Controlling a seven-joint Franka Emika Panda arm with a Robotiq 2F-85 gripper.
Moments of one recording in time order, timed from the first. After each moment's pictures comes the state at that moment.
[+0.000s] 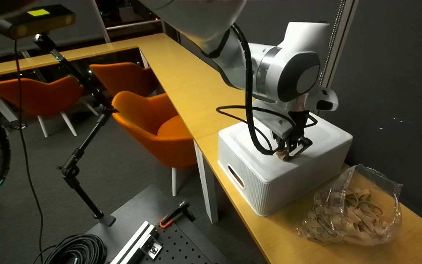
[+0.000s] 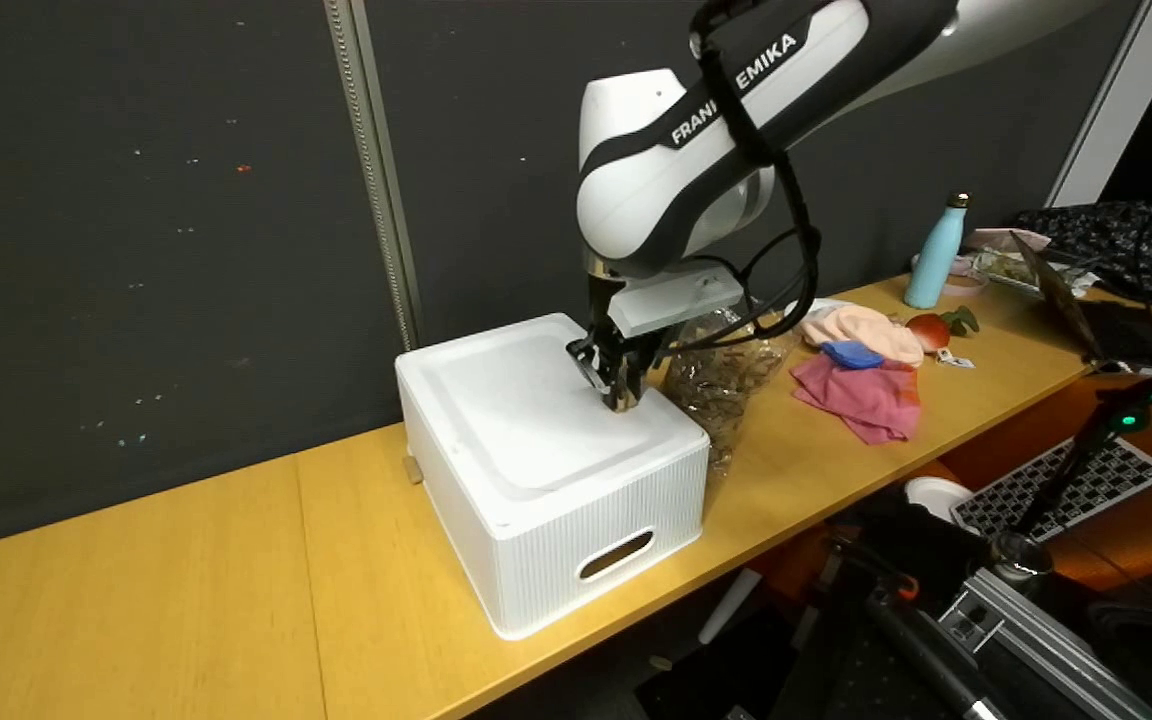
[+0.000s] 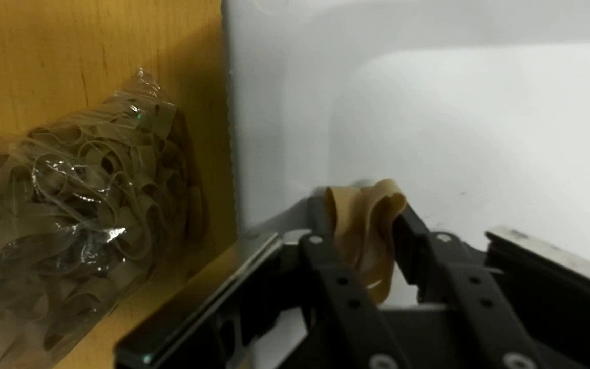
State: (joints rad) arm 0.04 0.41 -0.08 -1.90 -0.02 2.32 0.28
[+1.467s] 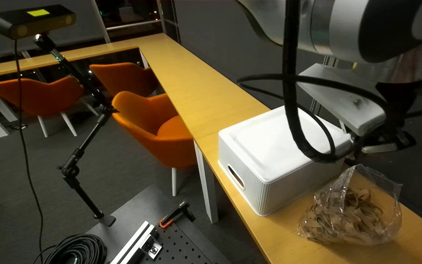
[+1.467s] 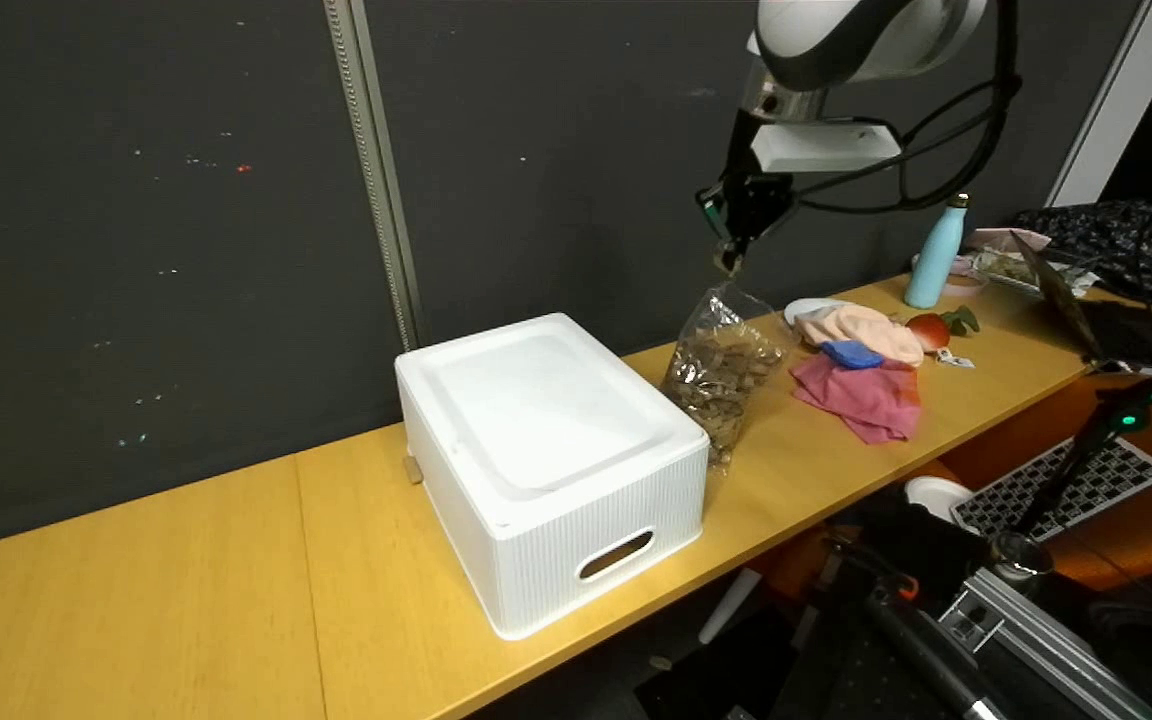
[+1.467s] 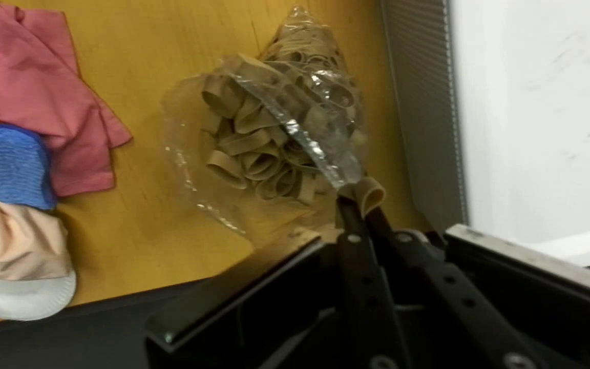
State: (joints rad) arm -0.11 0.07 -0.20 -2.05 -0.03 2.30 0.29
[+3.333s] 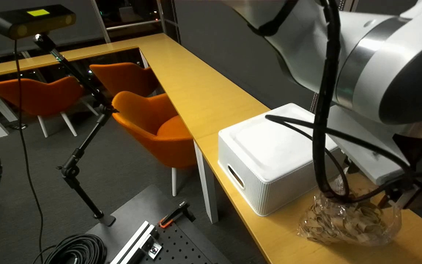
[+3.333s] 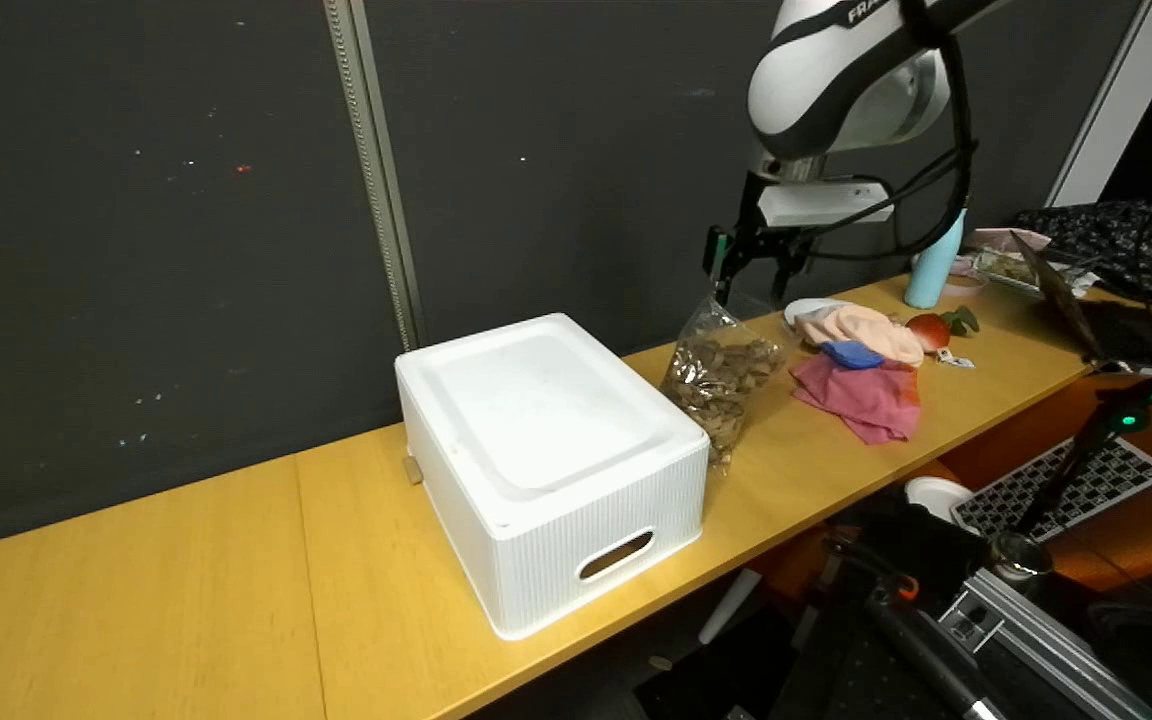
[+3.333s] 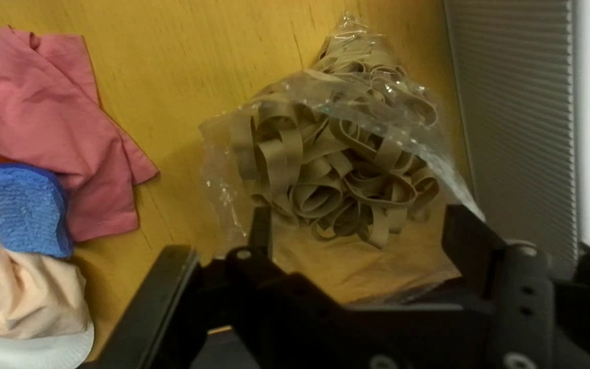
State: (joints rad) arm -0.18 0.20 -0.20 -2.02 0.02 2.33 0.23
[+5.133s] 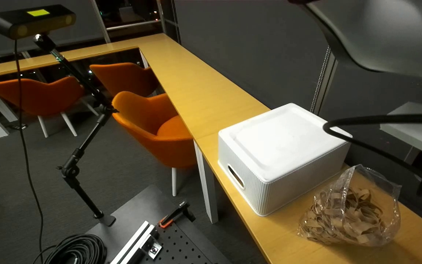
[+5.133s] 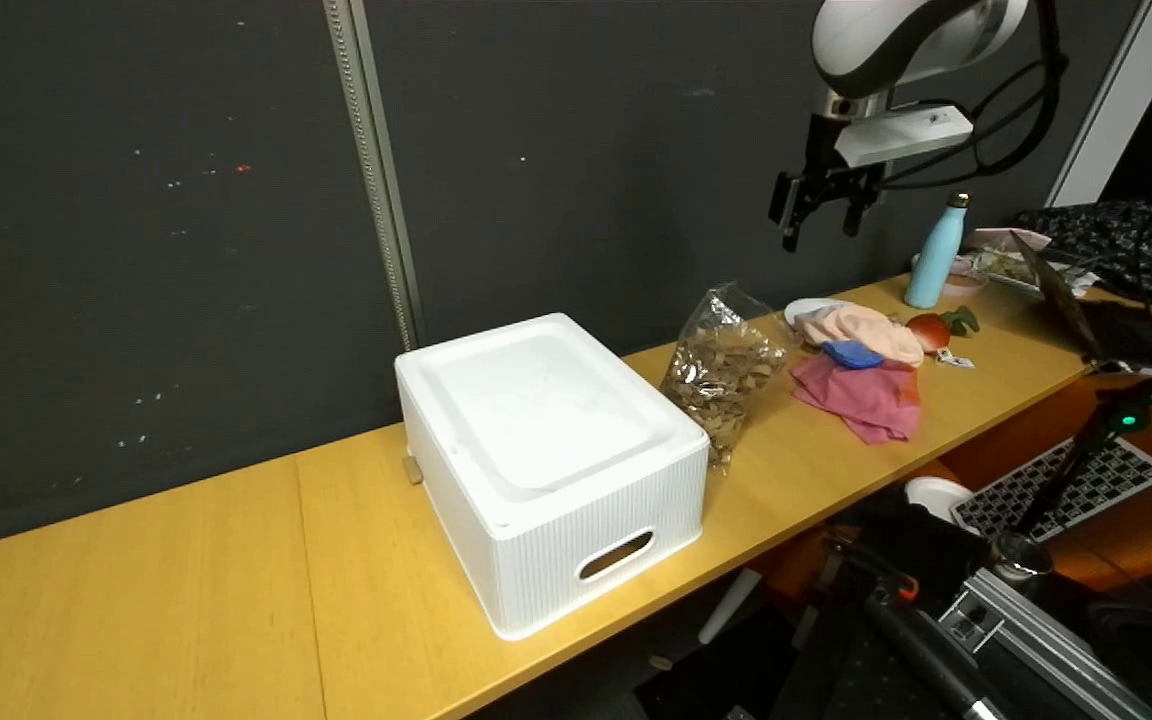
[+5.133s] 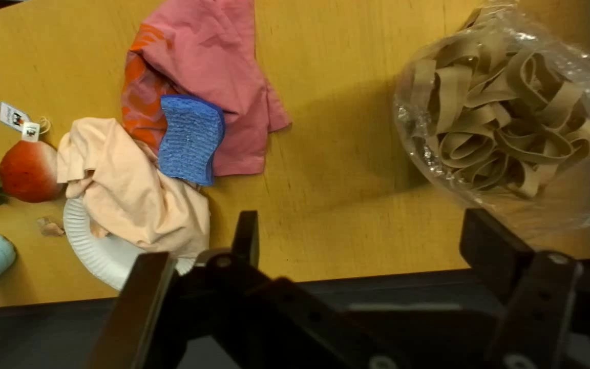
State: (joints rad) arm -0.24 0.16 -0.27 -1.94 -0.16 2.20 0.13
